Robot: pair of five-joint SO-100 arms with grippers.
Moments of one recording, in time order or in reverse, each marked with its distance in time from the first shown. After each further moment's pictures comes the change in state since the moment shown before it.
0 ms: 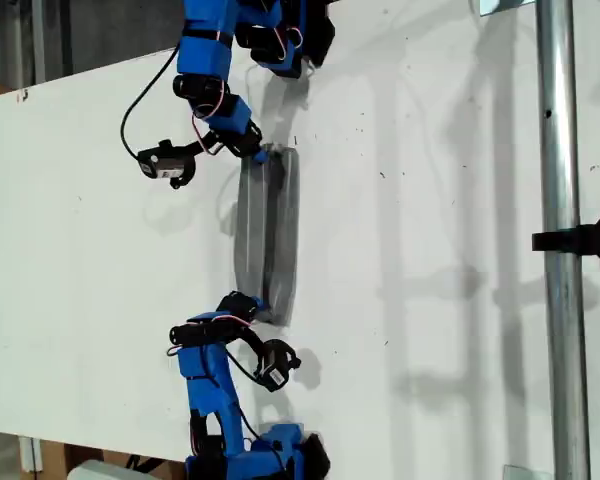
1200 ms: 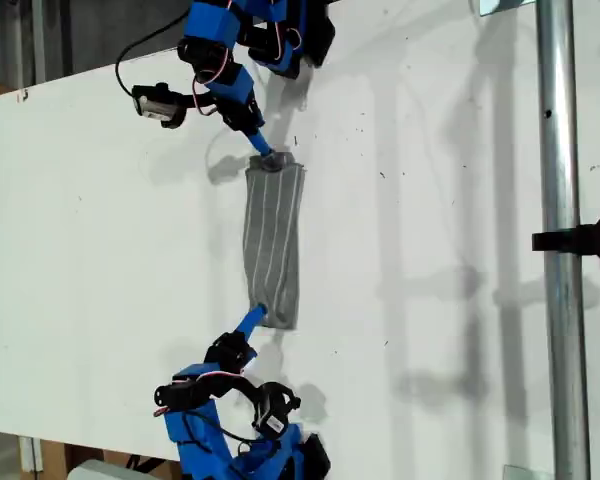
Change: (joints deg) arm 0 -1.6 35.1 29.0 2.3 -9.4; arm 1 7.0 24.3 15.6 7.8 22.8
